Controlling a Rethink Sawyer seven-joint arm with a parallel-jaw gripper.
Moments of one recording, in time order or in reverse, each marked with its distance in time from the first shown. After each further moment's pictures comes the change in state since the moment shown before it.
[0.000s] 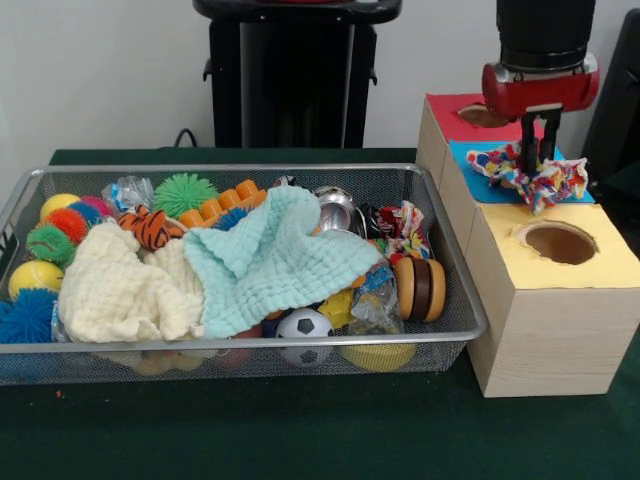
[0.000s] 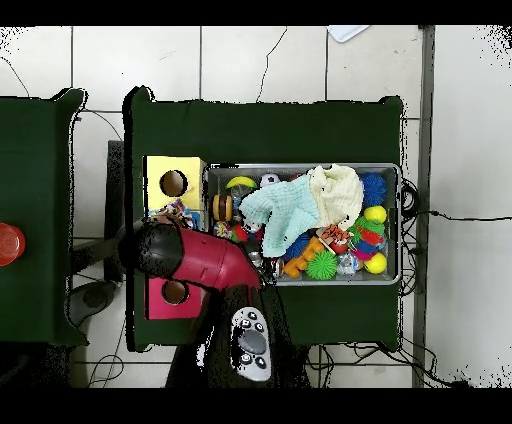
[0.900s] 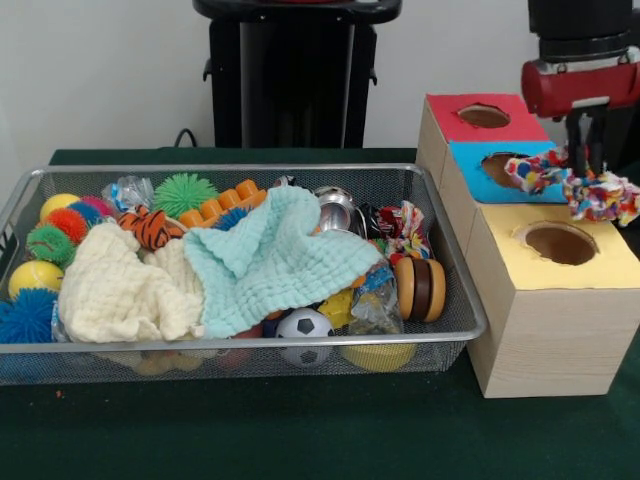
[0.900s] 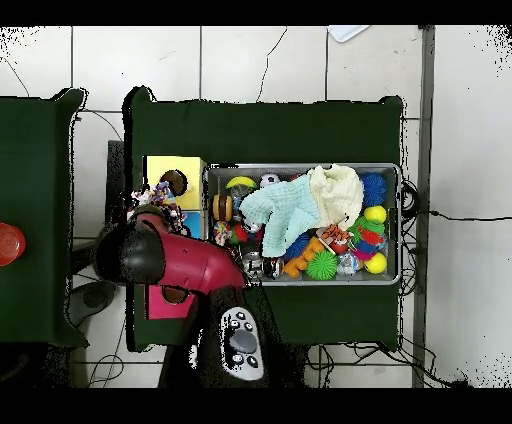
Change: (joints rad) arm -0.005 -0.047 0.088 0.034 0.000 -0.181 0.000
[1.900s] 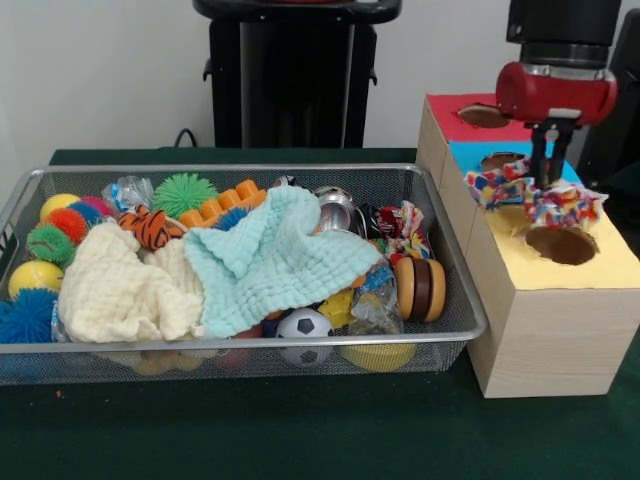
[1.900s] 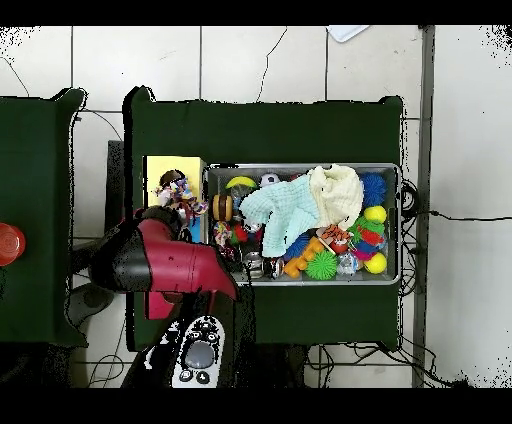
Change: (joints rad) arm 0.190 0.102 -0.276 -0.126 -0.140 -0.046 0.000
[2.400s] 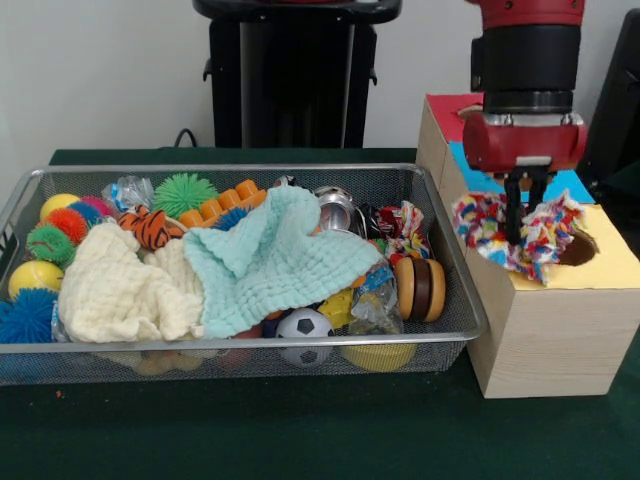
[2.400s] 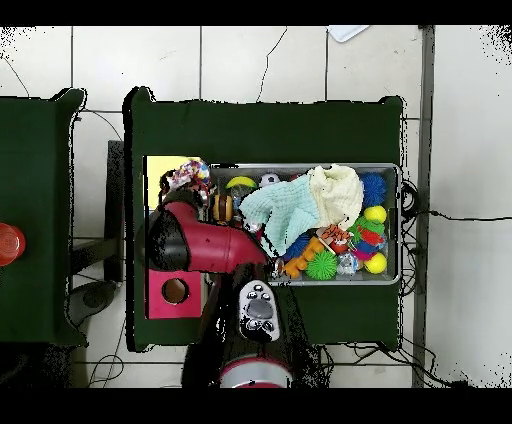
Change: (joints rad) arm -0.243 0.034 0.226 0.005 -0.097 -0.167 0.000
